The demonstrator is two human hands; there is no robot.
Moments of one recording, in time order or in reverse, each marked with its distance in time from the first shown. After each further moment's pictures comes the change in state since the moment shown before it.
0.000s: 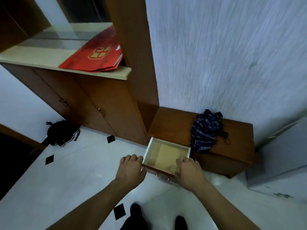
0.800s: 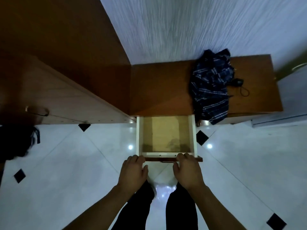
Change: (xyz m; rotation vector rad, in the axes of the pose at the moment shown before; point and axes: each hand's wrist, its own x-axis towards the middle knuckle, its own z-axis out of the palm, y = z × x) left_hand 0.184 -0.080 0.238 -0.224 -0.281 0.244; right_hand 0.184 0.002 0.214 0.438 -0.006 0.499
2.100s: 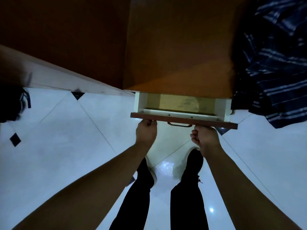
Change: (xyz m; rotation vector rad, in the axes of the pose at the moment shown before) left_hand 0.197 -0.031 0.160 -0.883 0.010 -0.818; right_hand 0.215 0.080 0.119 1.247 -0.136 0.890
